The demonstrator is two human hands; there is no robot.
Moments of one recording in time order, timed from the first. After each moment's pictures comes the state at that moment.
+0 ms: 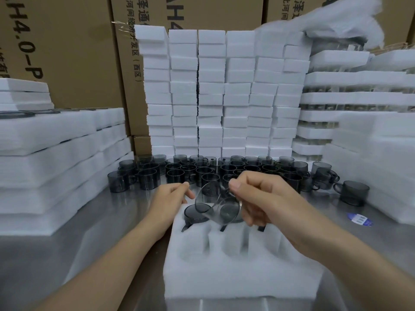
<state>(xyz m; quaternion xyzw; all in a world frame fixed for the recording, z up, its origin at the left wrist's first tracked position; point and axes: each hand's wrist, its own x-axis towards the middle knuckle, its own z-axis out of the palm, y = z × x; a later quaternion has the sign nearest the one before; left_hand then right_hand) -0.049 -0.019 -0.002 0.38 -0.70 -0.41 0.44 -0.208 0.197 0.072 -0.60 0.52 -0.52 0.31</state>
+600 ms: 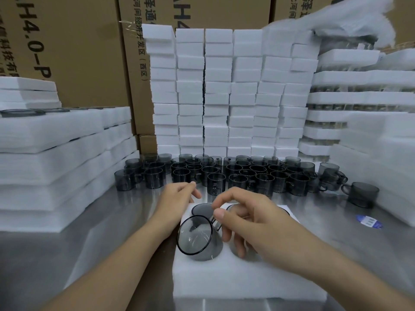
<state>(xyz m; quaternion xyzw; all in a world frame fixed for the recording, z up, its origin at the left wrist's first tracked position) -0.049 -0.017 0.000 0.38 -0.71 -0.40 0.43 -0.180 0.195 0.054 -0.64 0.55 -0.45 0.29</state>
